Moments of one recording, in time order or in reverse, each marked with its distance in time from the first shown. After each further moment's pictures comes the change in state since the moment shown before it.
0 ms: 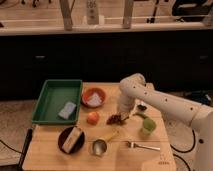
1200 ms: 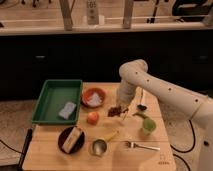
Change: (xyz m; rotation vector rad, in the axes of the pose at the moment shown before) arm -0.015 -0.013 -0.075 -0.002 -0.043 -0.161
